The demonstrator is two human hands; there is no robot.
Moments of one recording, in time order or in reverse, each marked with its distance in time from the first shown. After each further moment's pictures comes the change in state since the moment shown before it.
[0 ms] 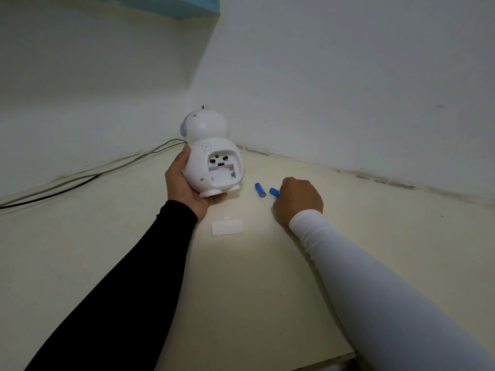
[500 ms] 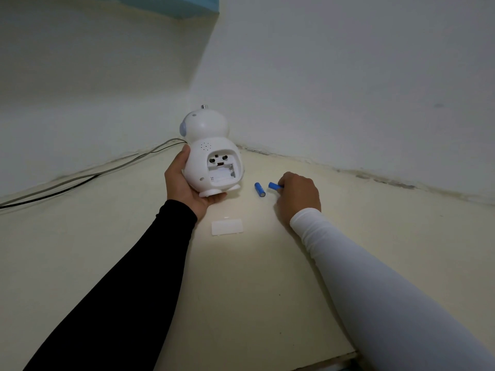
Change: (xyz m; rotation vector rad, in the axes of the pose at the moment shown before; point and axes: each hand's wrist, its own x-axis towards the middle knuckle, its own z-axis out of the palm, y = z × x) left_hand 0.000 0.001 0.000 -0.001 0.025 -0.003; right_hand 0.004 0.002 -0.001 0.179 0.078 -0.023
